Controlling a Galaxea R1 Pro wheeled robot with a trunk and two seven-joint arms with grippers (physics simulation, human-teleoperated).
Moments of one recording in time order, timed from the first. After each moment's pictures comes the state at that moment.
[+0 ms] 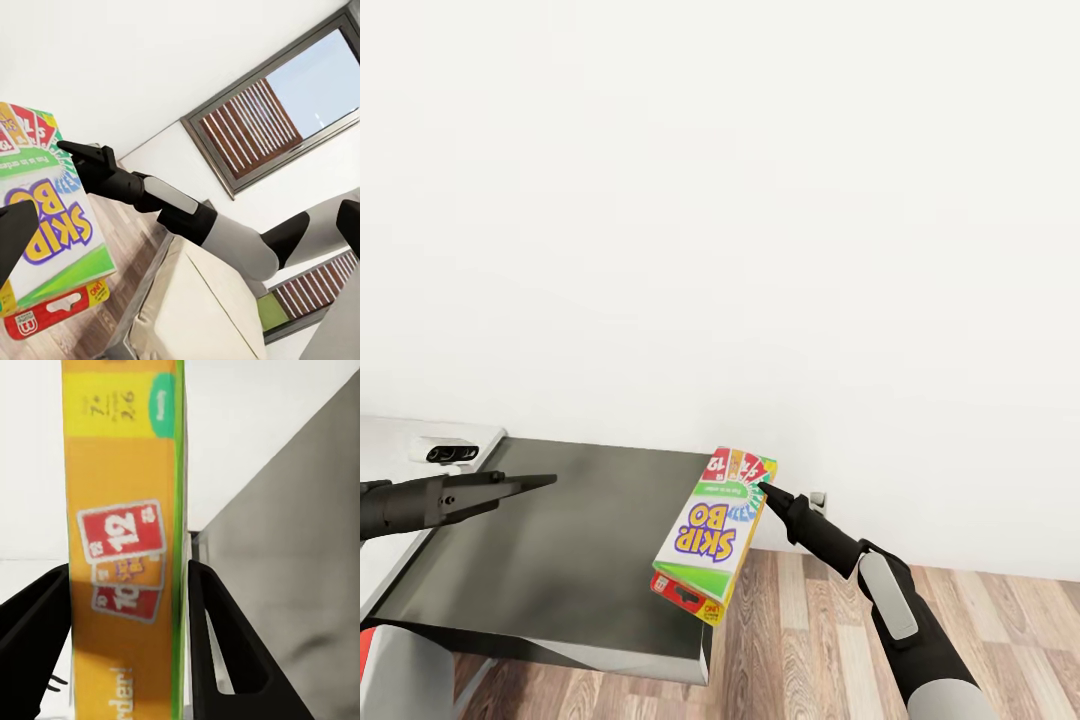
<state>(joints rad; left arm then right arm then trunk) -0.47 0.55 0.15 -1.43 0.53 1.04 -1.57 -0.48 0.06 -0.13 -0.95 -0.86 0.72 0.63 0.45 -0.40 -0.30</state>
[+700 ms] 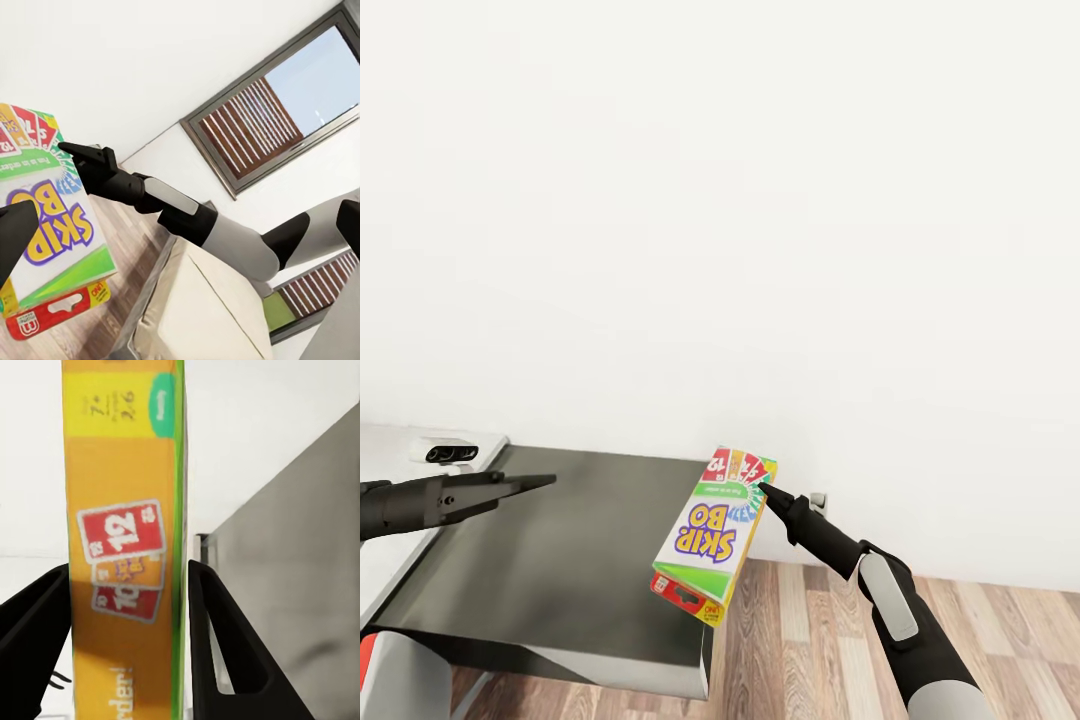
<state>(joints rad) -0.46 0.55 0.15 -1.43 0.53 1.04 -1.57 -0.47 0.06 -0.13 -0.96 -0.86 0.72 0.64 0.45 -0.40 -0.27</state>
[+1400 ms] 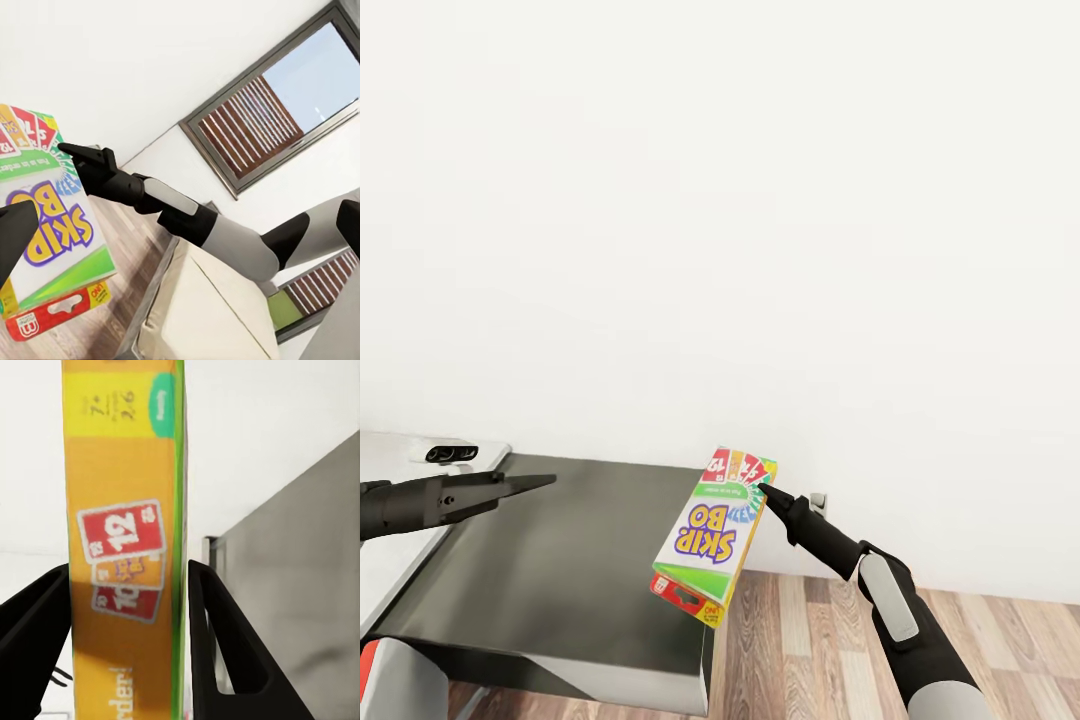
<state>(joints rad) -0.46 0.55 0.15 -1.43 0.54 1.04 -1.57 -0.47 0.06 -0.13 -0.96 -0.86 0.72 0.64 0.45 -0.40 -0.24</state>
